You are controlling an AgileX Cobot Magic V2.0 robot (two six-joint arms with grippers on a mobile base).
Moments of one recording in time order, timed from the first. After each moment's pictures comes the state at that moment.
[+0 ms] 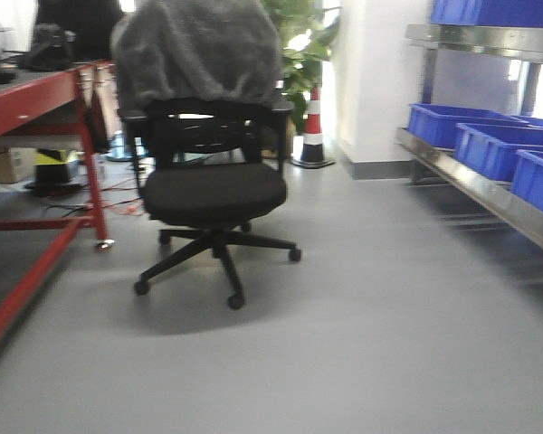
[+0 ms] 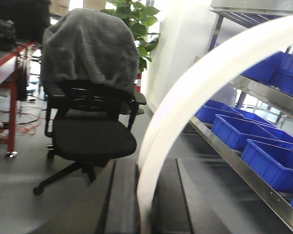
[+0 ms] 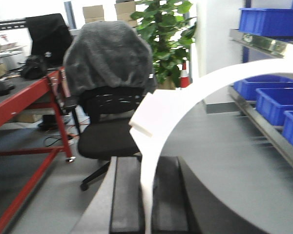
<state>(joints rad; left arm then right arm) -0.13 0.54 -0.64 -0.03 0.19 -0.16 0.05 0.41 -0.70 0.02 0.41 0.14</state>
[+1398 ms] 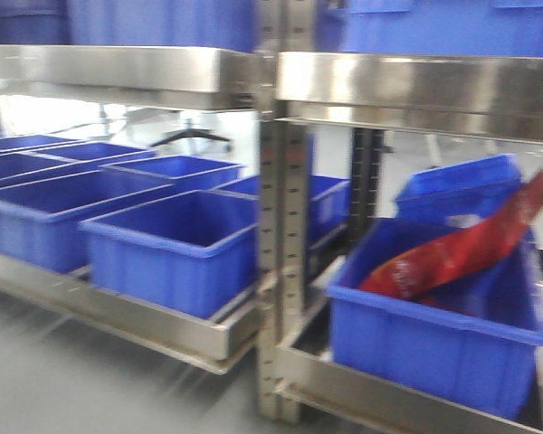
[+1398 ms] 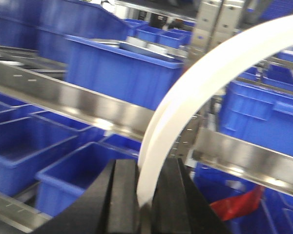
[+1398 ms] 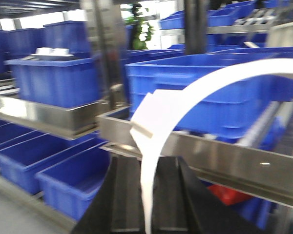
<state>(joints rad) -0.13 0.54 -0.64 -0.03 0.19 -0.16 0.05 0.41 -0.70 0.02 0.41 0.14</state>
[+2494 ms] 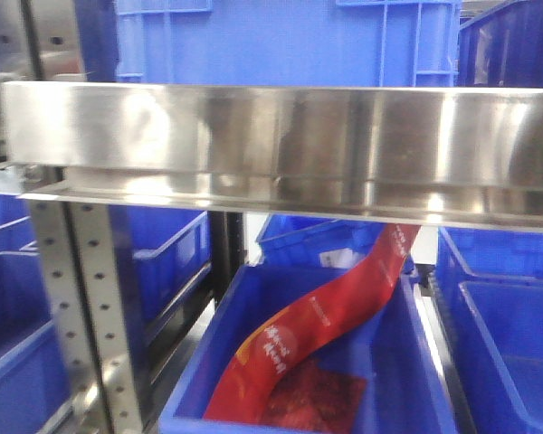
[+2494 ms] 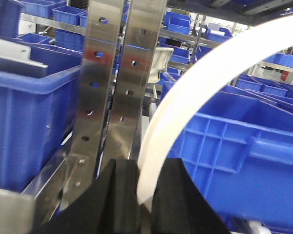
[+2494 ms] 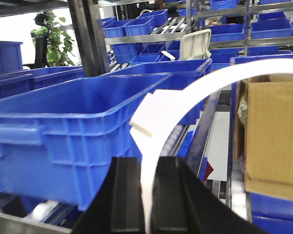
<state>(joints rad) -0.13 0.54 -0.64 -0.03 0.19 -0.16 0.05 0.41 -0.70 0.02 0.41 0.14</state>
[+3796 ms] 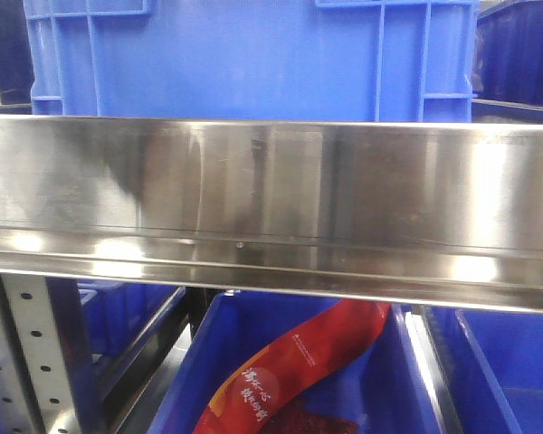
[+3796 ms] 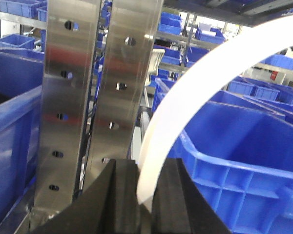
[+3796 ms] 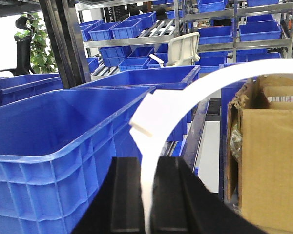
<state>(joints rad) -0.13 0.54 -0.64 -0.03 0.17 -0.16 0.05 0.41 -0.70 0.02 0.41 0.14</state>
